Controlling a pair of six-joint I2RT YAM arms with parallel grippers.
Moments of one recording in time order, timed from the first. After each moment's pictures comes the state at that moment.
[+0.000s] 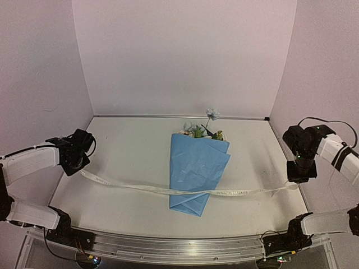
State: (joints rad) left arm -0.35 1.19 0.74 -0.70 -0.66 -1.03; right arm 0.23 1.13 1.00 -1.39 0.40 0.47
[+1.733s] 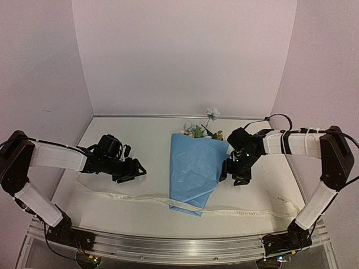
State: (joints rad) left arm -0.60 1.48 0.69 -0.06 0.30 -0.76; right arm 0.59 1.66 1.08 -0.77 -0.15 0.77
